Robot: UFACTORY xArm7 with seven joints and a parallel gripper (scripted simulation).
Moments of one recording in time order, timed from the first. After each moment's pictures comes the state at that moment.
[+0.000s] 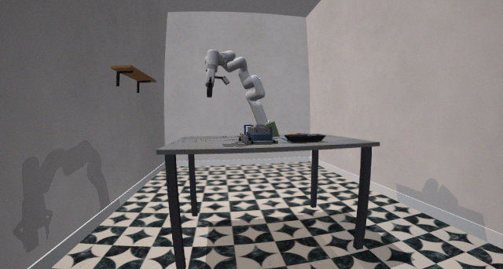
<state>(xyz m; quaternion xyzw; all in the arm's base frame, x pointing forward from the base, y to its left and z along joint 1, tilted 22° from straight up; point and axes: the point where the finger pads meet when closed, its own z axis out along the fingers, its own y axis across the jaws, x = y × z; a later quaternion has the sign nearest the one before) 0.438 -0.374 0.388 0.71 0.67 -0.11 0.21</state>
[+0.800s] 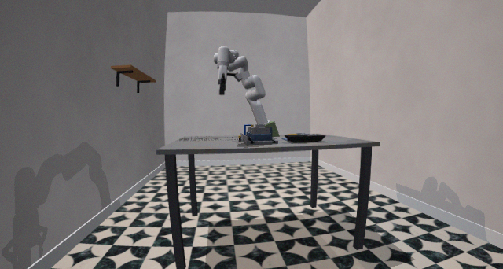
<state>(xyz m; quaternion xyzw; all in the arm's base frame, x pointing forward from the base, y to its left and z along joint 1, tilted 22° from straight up) 0.478 -0.299 0.375 0.70 0.67 -0.08 0.22</state>
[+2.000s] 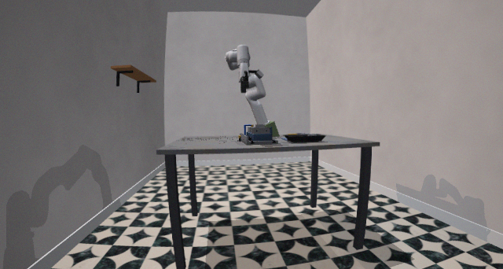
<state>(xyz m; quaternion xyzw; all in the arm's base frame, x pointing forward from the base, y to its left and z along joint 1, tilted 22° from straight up) 0.517 -0.174 0.341 0.69 0.69 -0.04 0.21</state>
